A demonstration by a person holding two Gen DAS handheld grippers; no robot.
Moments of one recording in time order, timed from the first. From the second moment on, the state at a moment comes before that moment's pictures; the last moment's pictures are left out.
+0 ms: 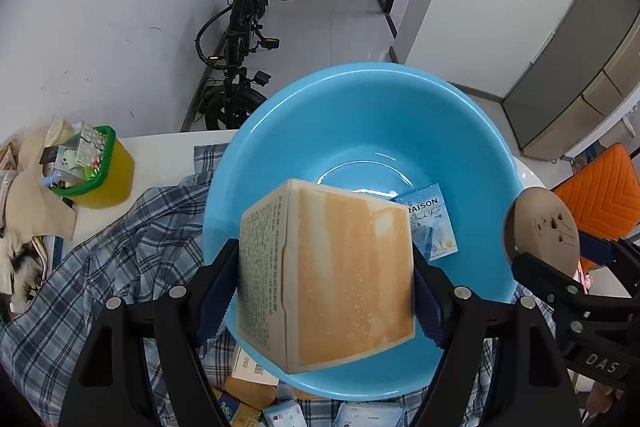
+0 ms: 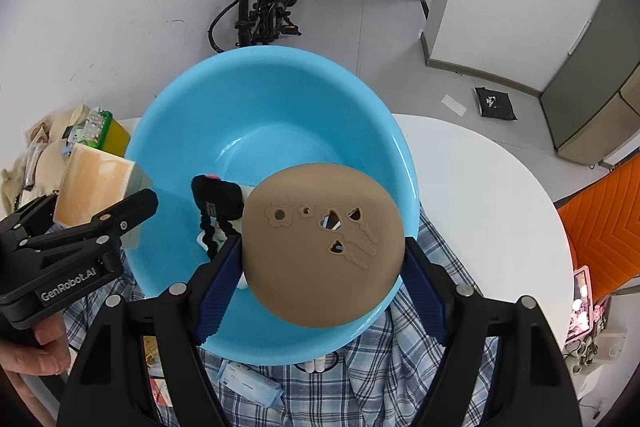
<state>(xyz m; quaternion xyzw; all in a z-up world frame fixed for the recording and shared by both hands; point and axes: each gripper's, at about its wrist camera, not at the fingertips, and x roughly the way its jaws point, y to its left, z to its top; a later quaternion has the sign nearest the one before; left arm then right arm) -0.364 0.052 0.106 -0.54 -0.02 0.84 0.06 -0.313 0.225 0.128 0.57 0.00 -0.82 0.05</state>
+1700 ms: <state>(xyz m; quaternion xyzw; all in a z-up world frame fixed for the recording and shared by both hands) -0.358 0.031 0.067 -0.51 0.03 0.86 0.05 -0.339 0.189 0.090 0.55 -0.04 -0.84 0.05</state>
